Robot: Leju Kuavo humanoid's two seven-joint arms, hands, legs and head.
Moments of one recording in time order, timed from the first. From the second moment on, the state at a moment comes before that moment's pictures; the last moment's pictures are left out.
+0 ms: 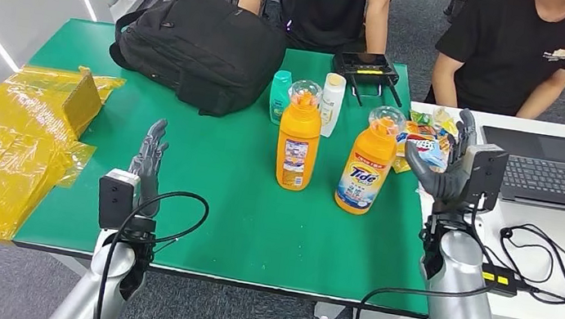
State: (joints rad) left arm -0.23 -0.06 -0.26 -1.31 0.01 0.23 -0.49; right arm -0.58 0.00 0.04 -1.02 0.06 -0.11 -0.39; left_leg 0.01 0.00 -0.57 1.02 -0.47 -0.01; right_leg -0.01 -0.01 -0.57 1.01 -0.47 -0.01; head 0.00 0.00
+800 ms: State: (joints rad) left arm -0.20 -0.06 -0.23 -1.33 0.02 0.24 -0.52; right arm -0.68 0.00 0.12 -0.97 0.09 -0.04 -0.39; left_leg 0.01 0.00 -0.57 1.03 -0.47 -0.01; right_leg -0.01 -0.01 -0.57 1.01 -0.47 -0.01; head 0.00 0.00
